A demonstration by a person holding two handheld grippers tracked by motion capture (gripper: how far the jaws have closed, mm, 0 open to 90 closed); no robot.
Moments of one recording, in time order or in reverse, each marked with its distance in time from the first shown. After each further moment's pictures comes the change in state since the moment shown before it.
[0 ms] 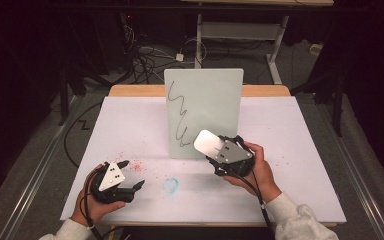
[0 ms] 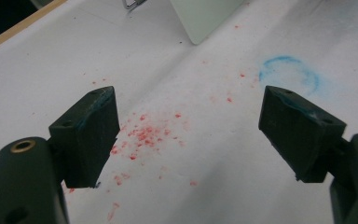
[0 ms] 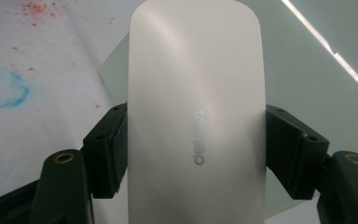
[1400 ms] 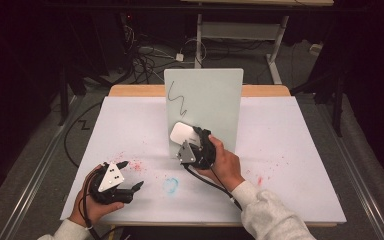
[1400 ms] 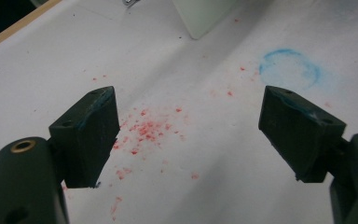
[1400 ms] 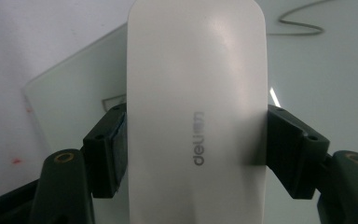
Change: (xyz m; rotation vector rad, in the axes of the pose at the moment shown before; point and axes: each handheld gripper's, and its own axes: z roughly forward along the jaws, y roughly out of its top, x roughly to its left) left arm 0.001 -0.002 0.000 0.017 -0.004 0.016; right arm 0.047 0.037 0.081 0.107 -0.237 -0.274
